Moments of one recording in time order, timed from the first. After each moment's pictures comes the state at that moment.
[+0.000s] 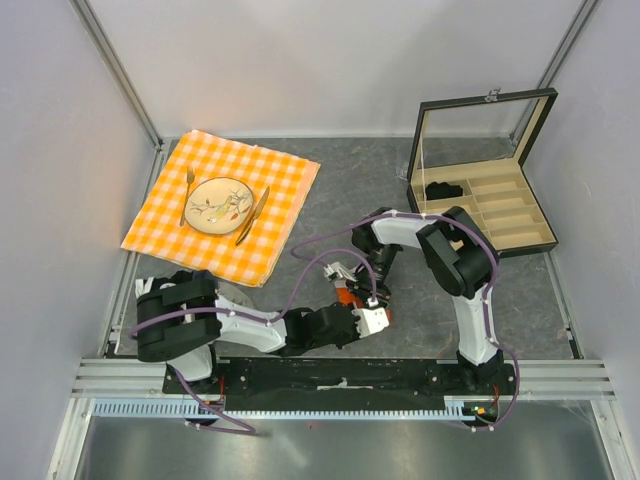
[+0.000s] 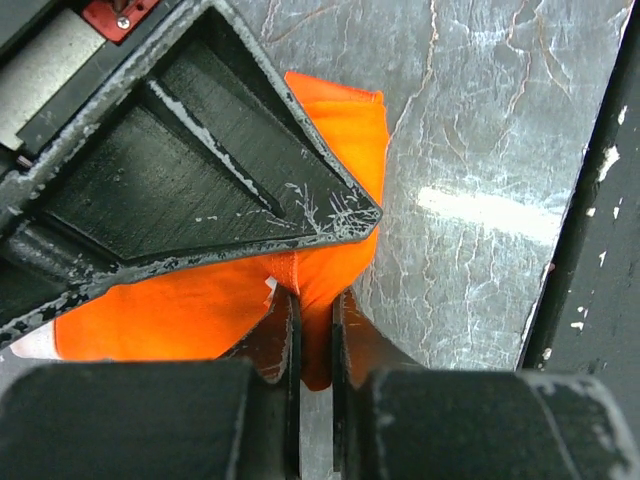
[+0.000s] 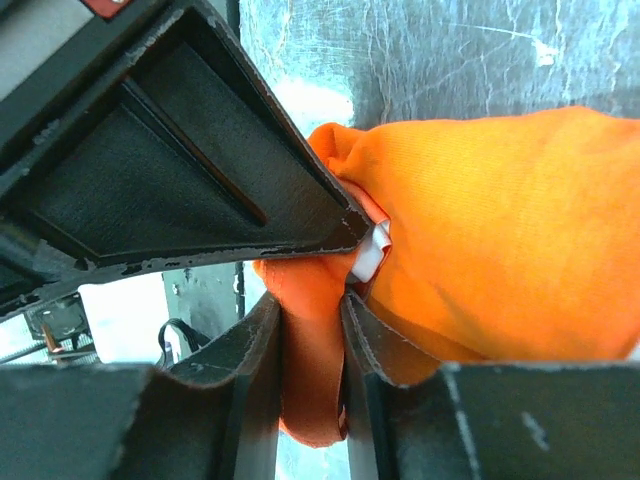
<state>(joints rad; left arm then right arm) -1.33 1.61 0.58 0.43 -0.18 0.15 0.63 2.10 1.30 -1.26 -0.78 -1.04</state>
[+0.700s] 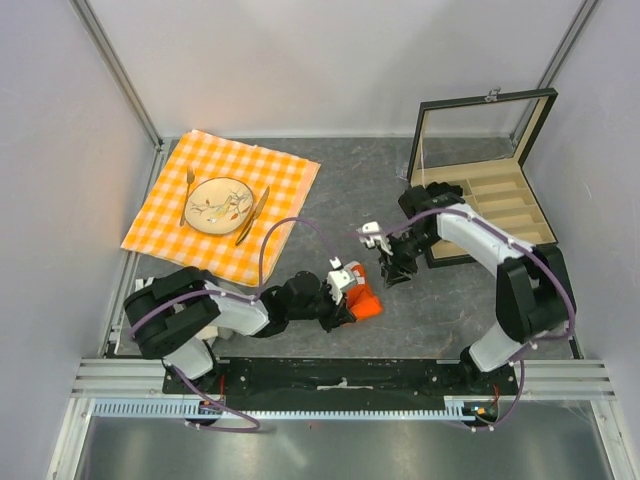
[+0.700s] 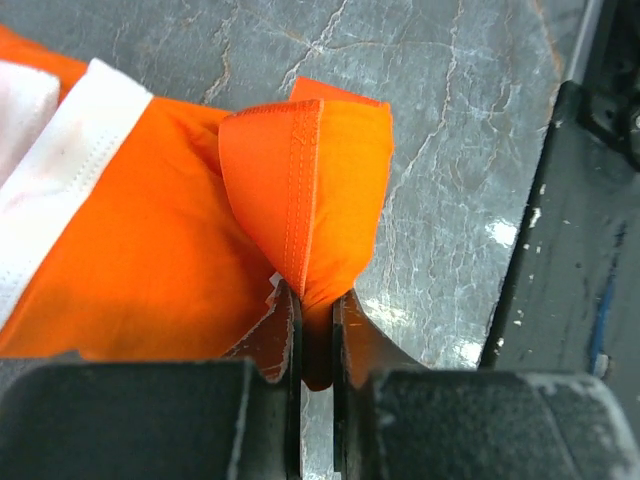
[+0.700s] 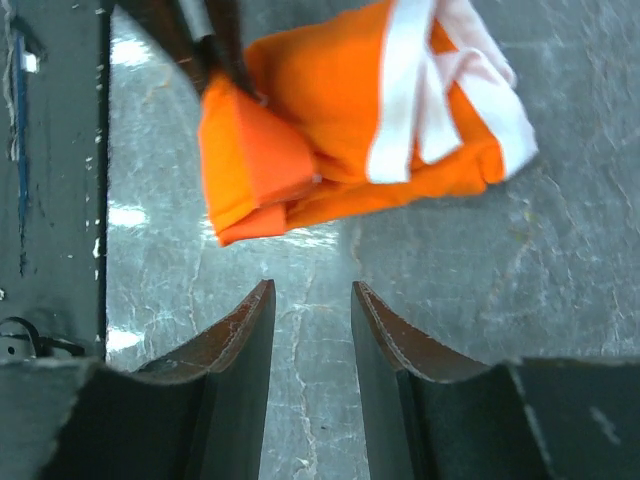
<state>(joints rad) -1.05 1.58 0.44 0.65 0.22 -0.19 0.38 1.67 1.19 -1.05 -0.75 -1.14</state>
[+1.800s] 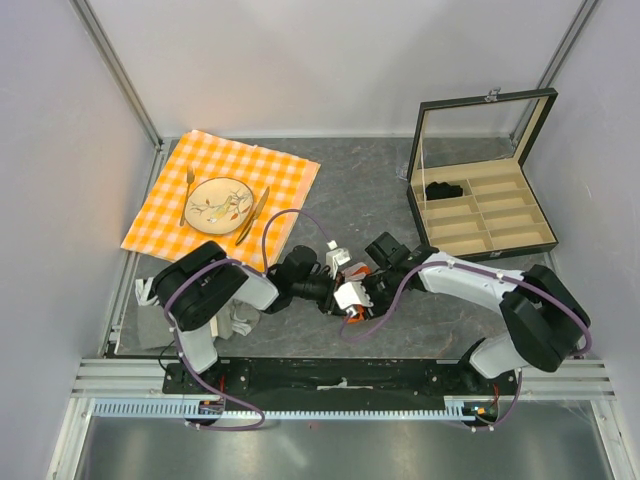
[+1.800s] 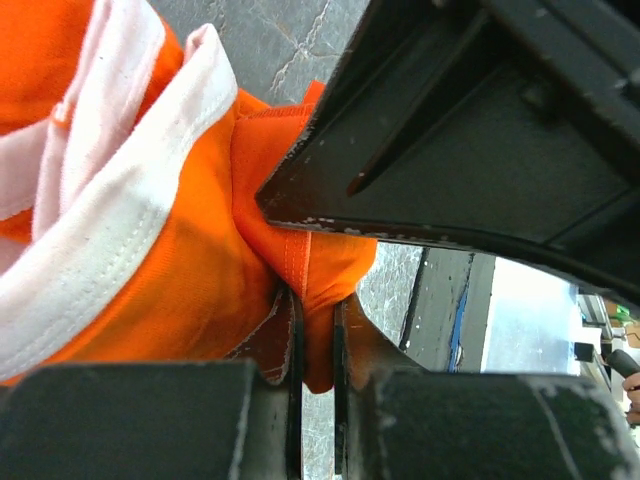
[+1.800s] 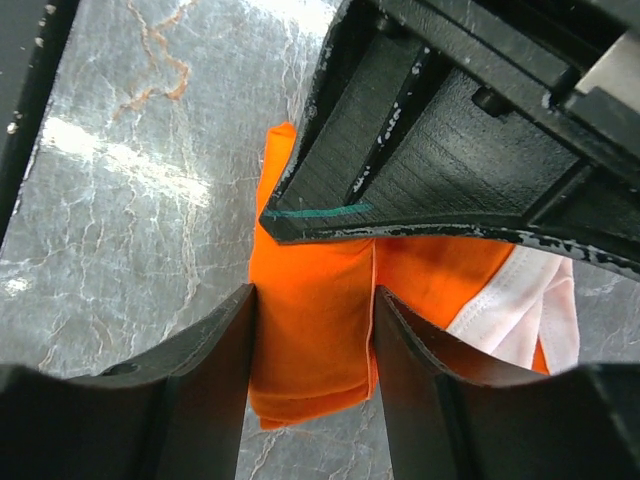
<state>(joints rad) -0.81 1.81 0.56 0.70 0.73 -0.54 0.74 1.46 0.80 -0.57 -0.53 -1.21</state>
